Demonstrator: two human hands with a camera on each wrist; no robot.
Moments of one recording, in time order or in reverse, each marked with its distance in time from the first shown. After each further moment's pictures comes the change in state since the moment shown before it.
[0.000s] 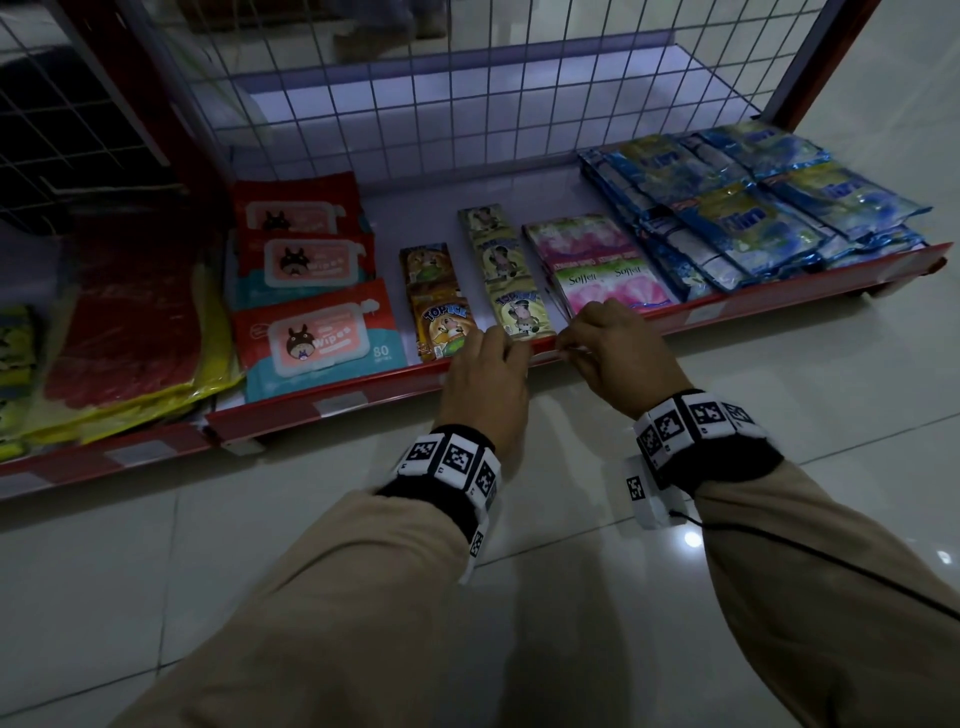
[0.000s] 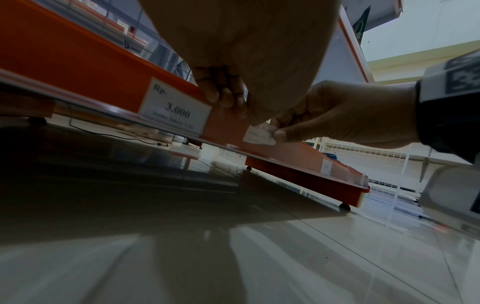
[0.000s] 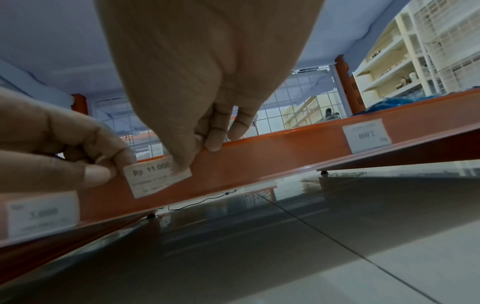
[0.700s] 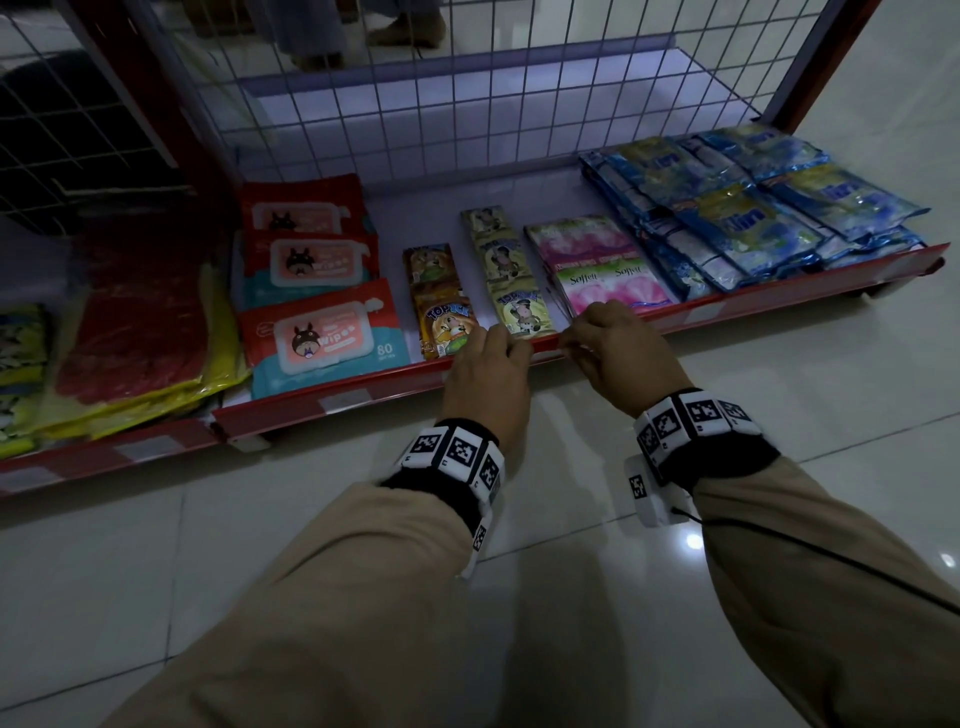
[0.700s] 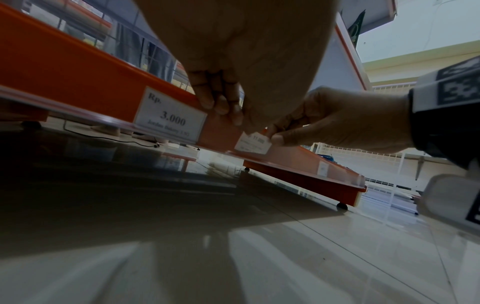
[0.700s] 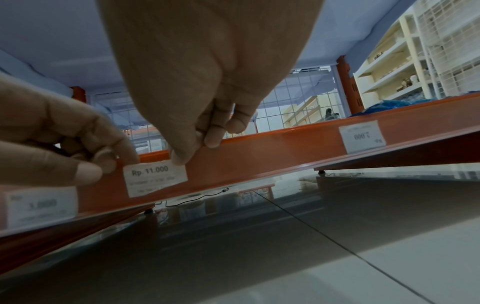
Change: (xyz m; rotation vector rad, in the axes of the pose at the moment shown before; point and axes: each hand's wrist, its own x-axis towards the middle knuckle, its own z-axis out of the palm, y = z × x) left_hand -0.001 0.002 -0.002 0.022 -0.009 -0.012; right_hand -0.002 -0.001 -0.002 -0.029 -0.055 0.061
